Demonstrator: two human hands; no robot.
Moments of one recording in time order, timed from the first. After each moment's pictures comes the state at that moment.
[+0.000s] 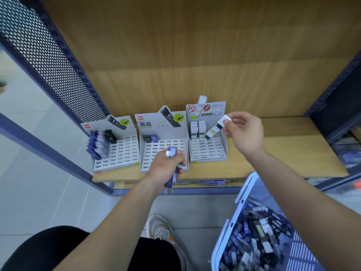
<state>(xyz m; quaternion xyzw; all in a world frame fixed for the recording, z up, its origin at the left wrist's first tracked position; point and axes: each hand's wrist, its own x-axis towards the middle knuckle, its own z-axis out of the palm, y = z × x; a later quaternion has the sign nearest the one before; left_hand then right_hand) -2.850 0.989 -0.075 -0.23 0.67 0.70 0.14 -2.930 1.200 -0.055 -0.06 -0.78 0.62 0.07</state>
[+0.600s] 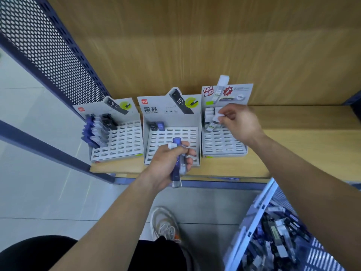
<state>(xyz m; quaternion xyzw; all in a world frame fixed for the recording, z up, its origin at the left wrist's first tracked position) -2.880 0.964 -0.114 -0.28 0.53 0.79 0.16 -3.009 1.163 -0.132 0.08 -0.91 0.41 -0.02</state>
